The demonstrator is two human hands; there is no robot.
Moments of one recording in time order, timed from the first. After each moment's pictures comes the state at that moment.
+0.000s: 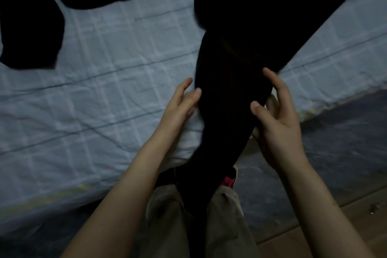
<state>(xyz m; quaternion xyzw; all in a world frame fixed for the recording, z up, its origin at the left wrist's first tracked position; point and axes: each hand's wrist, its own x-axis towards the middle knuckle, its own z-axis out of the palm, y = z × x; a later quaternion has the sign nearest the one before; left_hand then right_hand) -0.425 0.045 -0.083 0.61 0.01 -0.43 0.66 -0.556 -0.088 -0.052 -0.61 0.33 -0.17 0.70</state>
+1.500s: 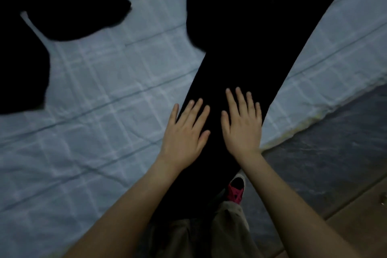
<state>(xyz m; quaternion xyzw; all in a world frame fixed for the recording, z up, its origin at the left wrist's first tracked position) -0.395 0.059 -0.163 0.83 -0.53 -0.10 0.10 -0.498 -0.075 -0.163 -0.92 0.38 -0.01 0.10</state>
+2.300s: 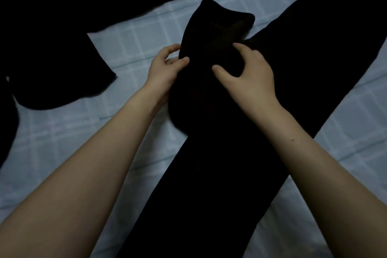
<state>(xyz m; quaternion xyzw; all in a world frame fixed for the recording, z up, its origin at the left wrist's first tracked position) -0.161 -0.176 -0.118 0.69 -0.05 -0.31 0.65 -0.293 -0.306 -0.082 -0.87 0.32 -0.11 0.37</state>
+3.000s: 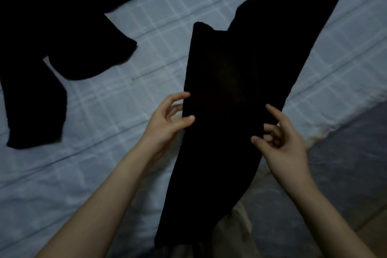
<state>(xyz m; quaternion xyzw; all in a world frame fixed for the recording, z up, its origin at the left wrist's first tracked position) -0.310 0.031 -0.094 0.60 -0.15 -0.44 0.65 -0.519 -0.104 -0.059 -0.68 0.45 -0.19 0.55</state>
